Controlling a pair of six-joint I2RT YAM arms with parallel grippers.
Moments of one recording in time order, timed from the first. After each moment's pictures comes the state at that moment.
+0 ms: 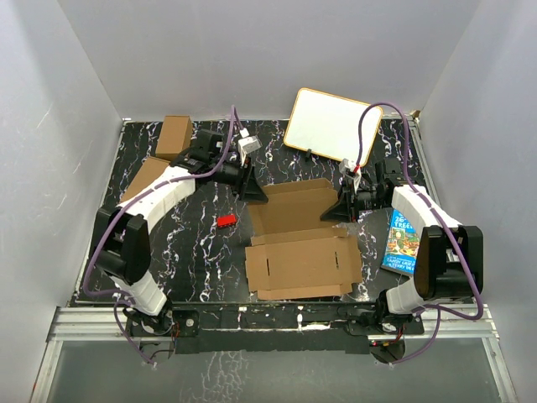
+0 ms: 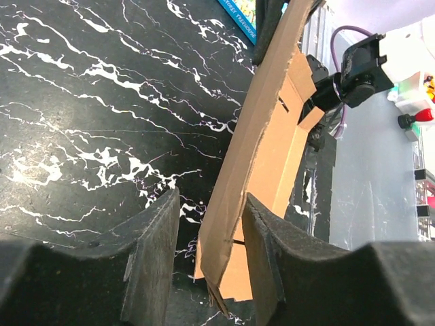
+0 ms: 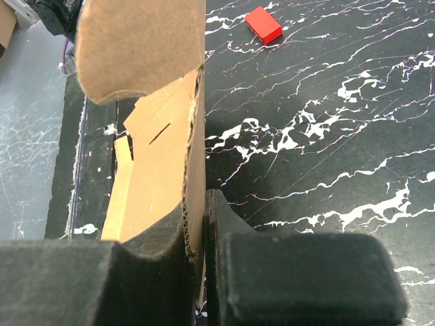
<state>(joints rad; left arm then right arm) -0.40 1.67 1.26 -0.38 1.03 0.09 -0.01 1.47 0.94 -0.71 -1.34 -0.87</state>
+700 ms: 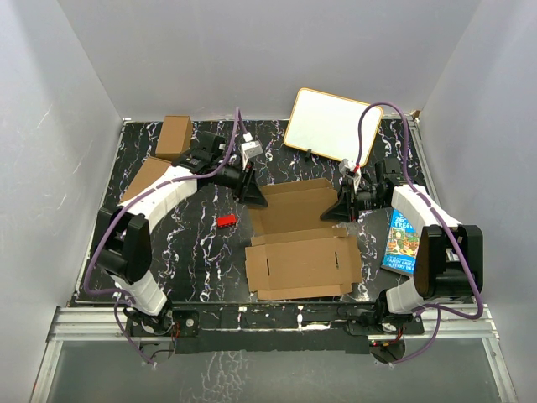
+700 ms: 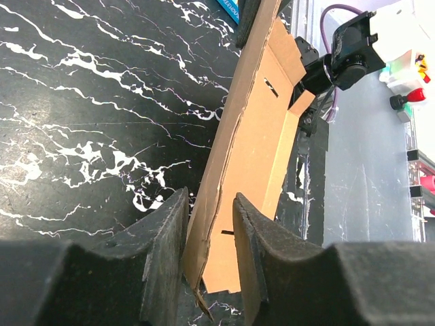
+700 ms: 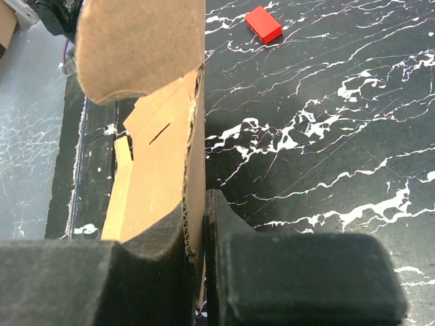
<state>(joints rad) -0.42 1.68 1.29 -0.47 1.07 0.17 -0.01 1.48 0.95 -0.72 -1.34 -0.87</state>
